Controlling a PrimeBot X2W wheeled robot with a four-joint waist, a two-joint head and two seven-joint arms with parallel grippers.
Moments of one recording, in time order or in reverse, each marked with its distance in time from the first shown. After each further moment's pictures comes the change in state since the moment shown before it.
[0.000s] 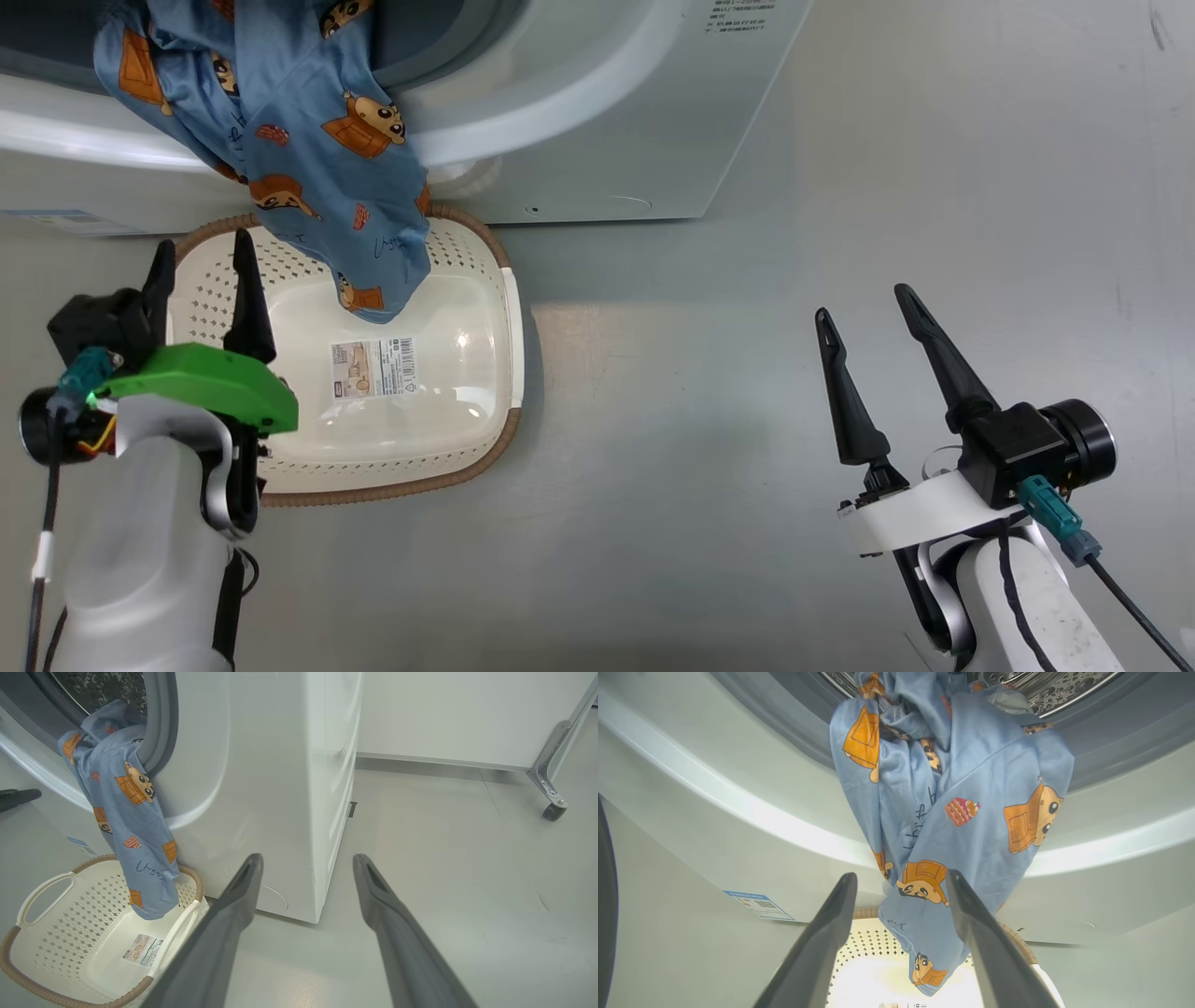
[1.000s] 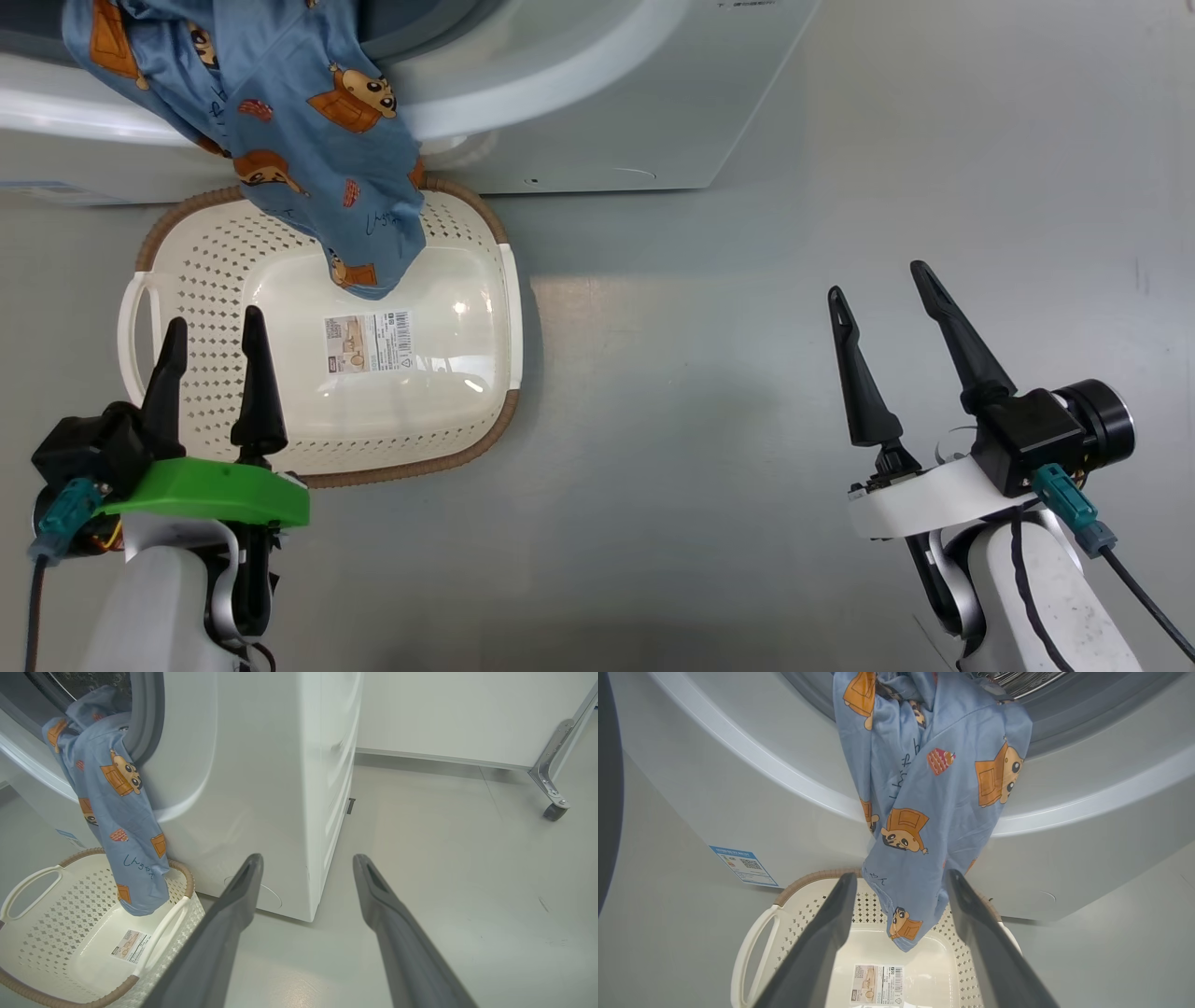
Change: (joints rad) left arm 0.310 -0.022 0.032 -0.365 -0.061 -0.013 -0.003; right arm -0.018 -0.005 -0.024 -0.022 -0.029 0.010 0.000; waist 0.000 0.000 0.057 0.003
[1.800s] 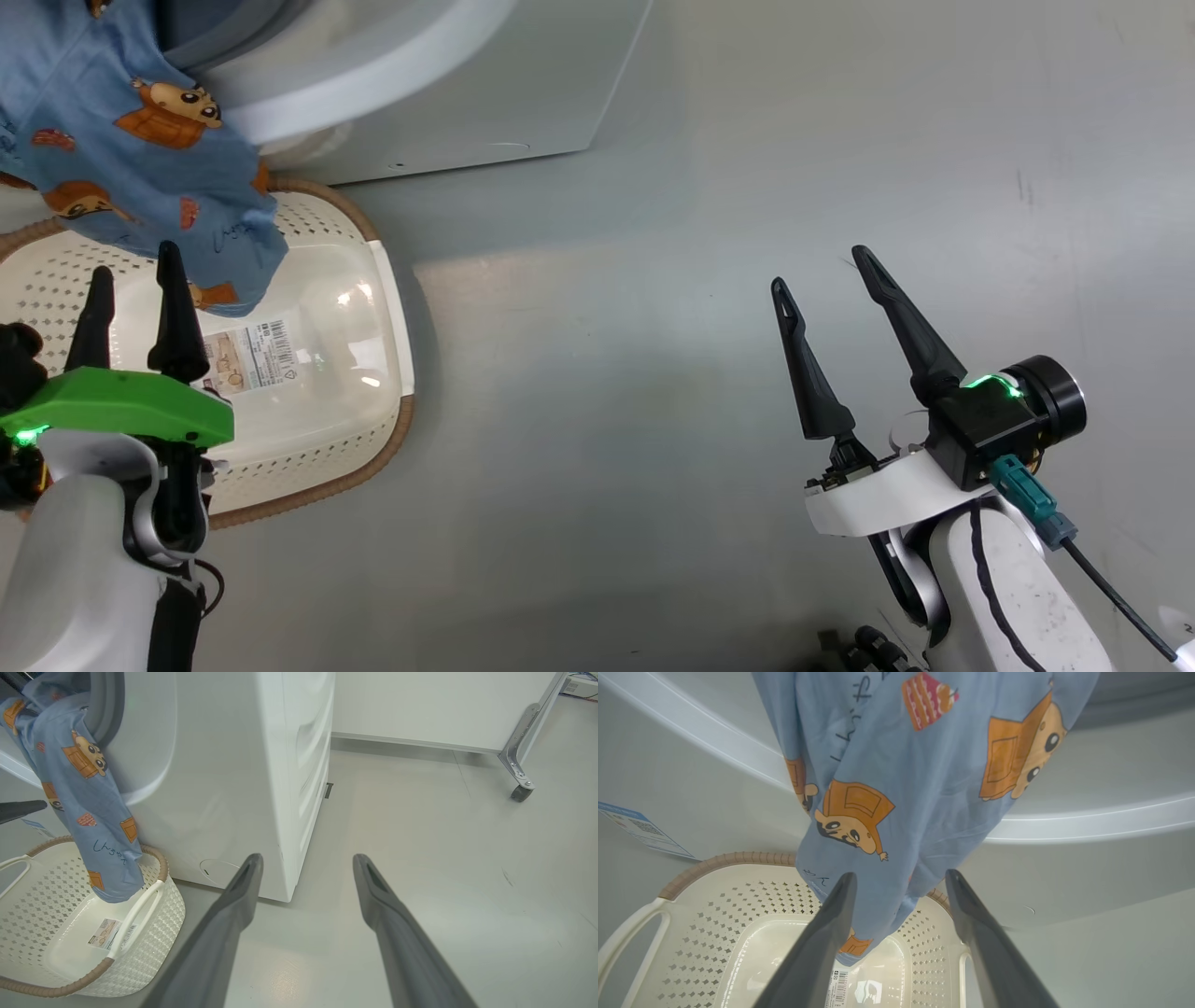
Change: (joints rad) left arm -0.141 0.046 0.056 0.094 -0.186 -0.056 0.116; right arm -0.042 0.025 0.067 -0.001 -0.006 0.016 0.000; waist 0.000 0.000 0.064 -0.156
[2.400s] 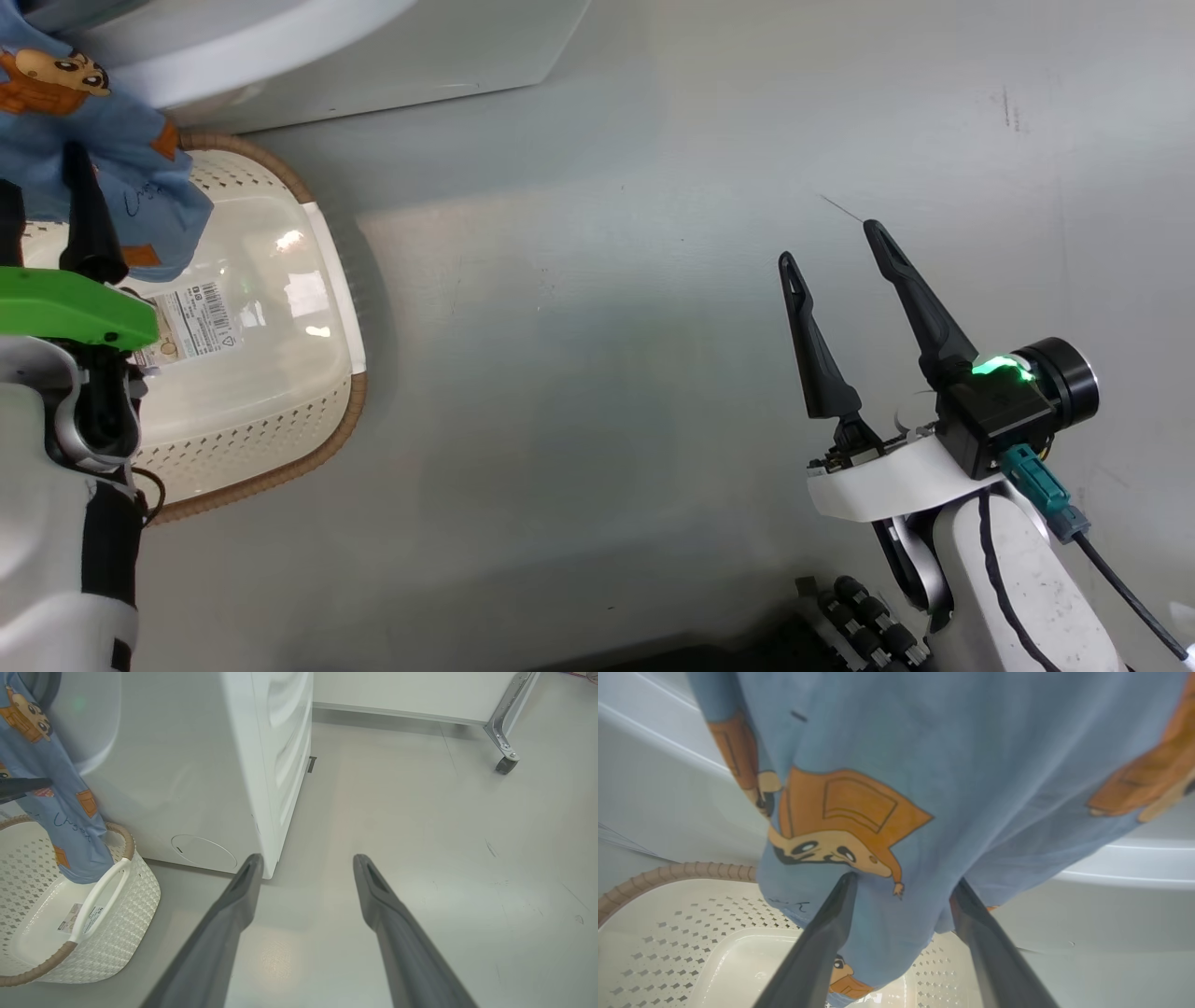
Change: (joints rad) left arm -0.210 0.058 0.038 0.151 -0.036 -0.001 0.018; right arm -0.016 0.003 -0.003 -0.034 -0.002 -0.020 0.000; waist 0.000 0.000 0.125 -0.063
